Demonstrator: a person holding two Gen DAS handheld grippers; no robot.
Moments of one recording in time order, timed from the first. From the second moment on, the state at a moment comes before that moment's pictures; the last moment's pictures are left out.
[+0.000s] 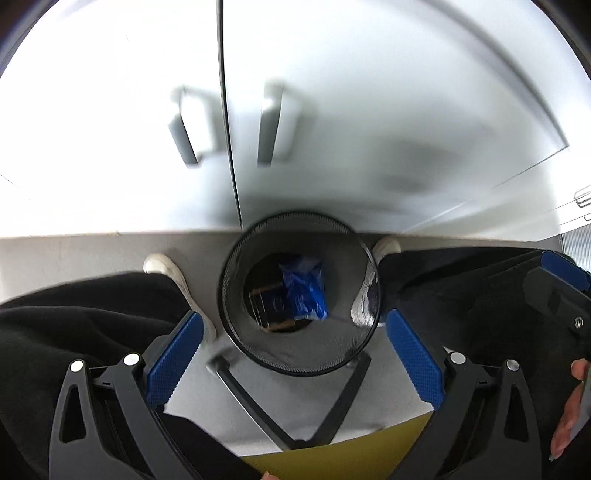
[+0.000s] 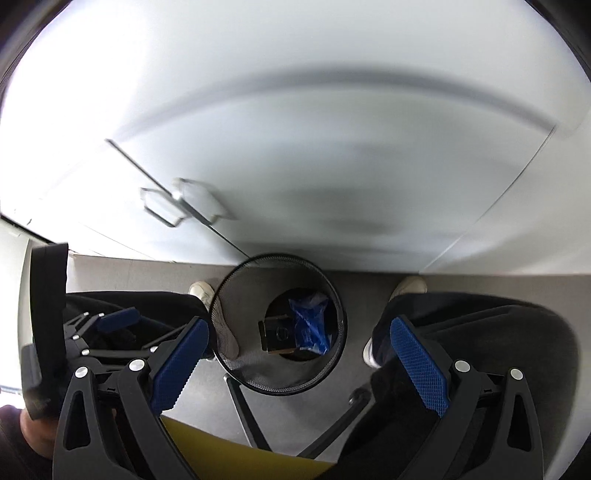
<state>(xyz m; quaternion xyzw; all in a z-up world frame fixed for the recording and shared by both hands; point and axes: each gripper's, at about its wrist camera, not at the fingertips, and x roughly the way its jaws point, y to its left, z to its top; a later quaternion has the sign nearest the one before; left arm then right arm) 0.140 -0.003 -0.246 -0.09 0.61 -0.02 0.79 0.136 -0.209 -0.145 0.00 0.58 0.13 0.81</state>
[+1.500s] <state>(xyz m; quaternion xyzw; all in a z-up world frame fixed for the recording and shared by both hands) 0.312 -0.013 0.197 0.00 0.29 -0.04 0.96 0.266 -0.273 0.178 0.13 0.34 0.22 0.90</state>
